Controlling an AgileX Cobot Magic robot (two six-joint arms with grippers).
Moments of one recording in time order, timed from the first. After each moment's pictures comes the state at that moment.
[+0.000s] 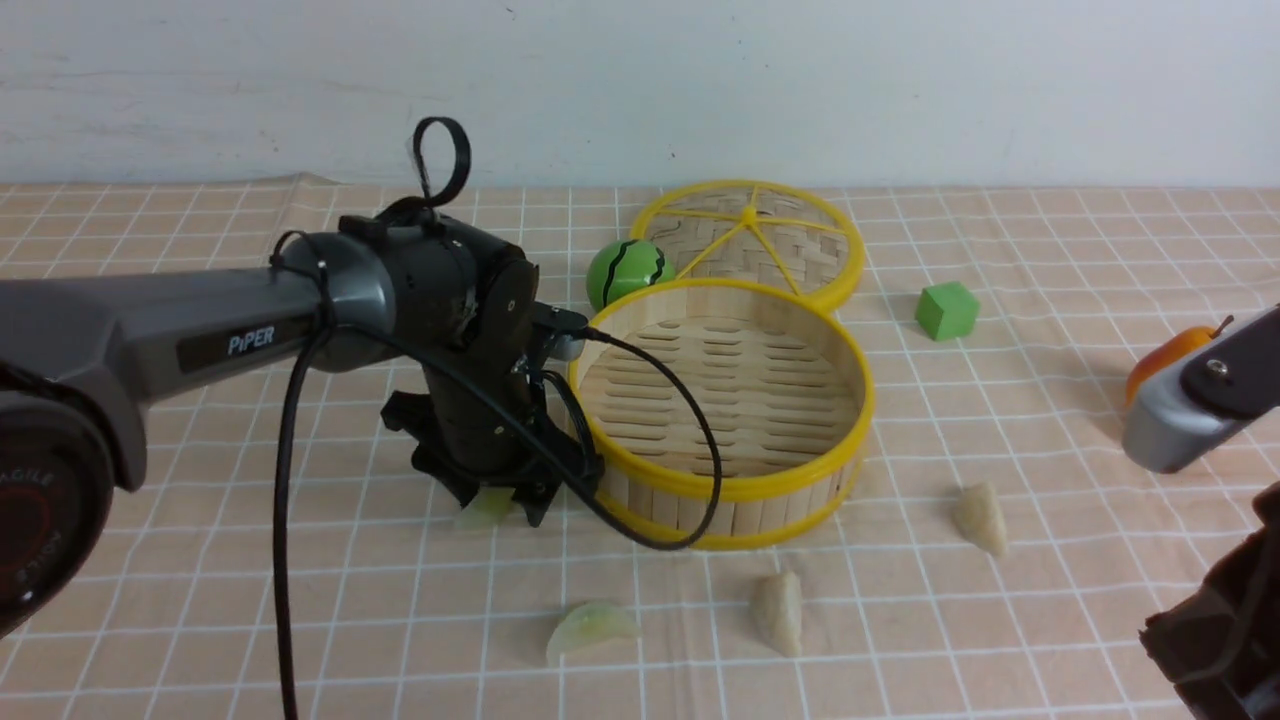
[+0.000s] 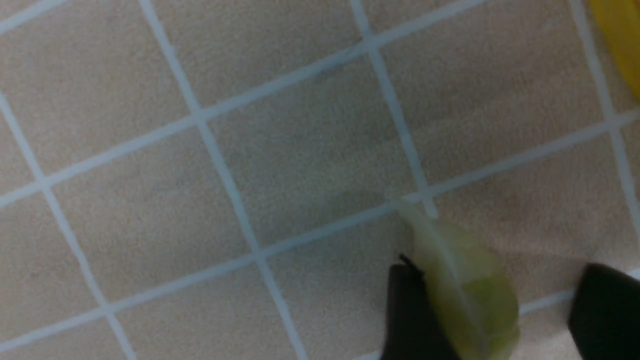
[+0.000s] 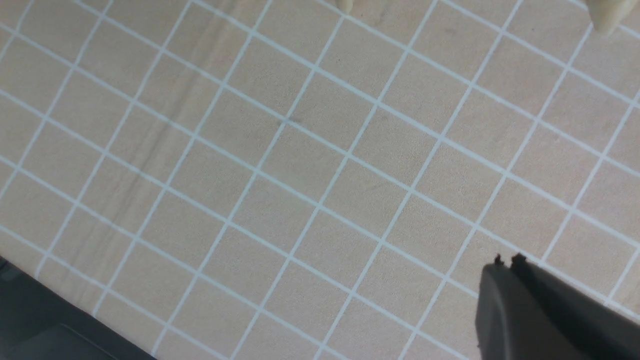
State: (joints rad) right arm 0.43 1.03 -0.93 0.14 1.09 -0.11; left arm -0.44 2.11 -1.56 0.11 0.84 -0.19
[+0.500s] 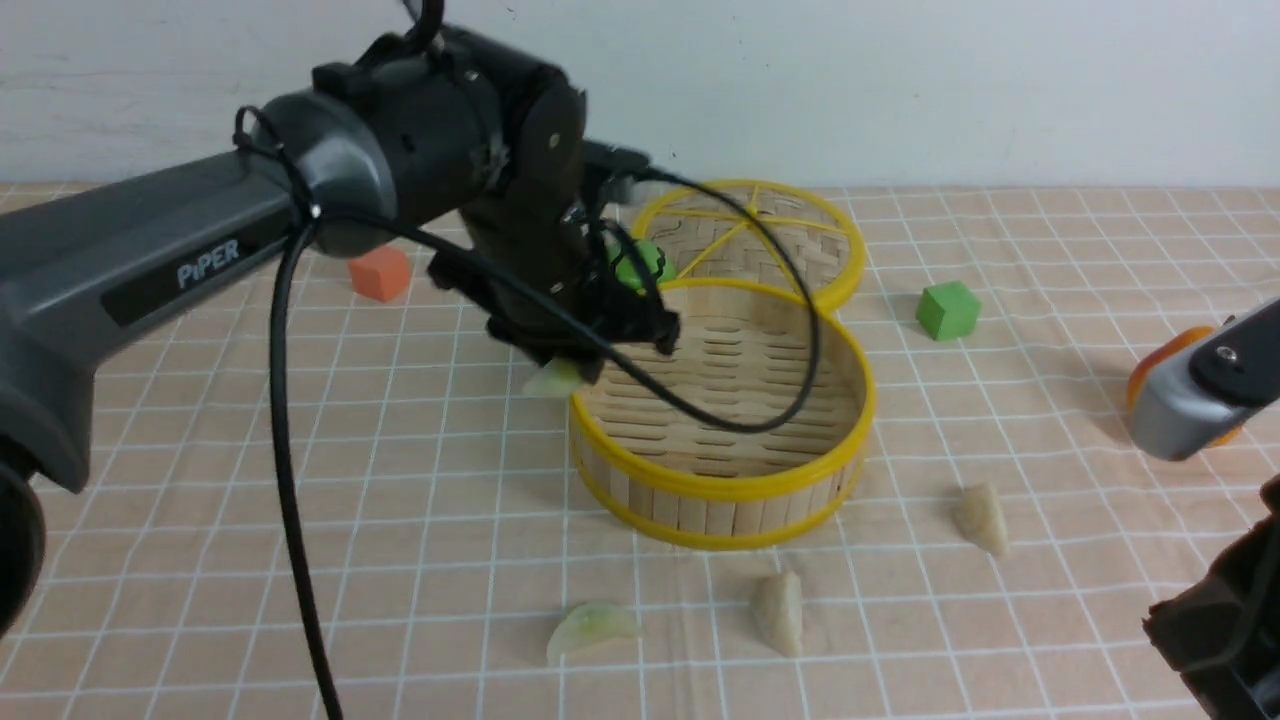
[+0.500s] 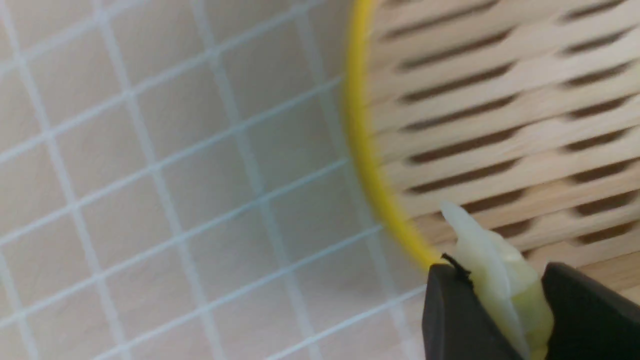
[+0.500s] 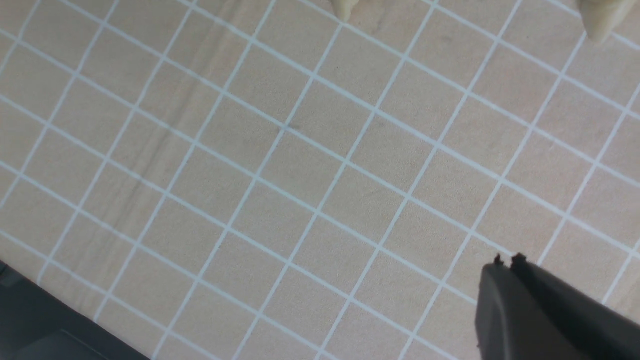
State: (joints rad) right arm 0.43 1.02 -0.96 0.14 1.10 -0.11; left arm -0.57 2.01 -1.85 0.12 1.00 -0.22
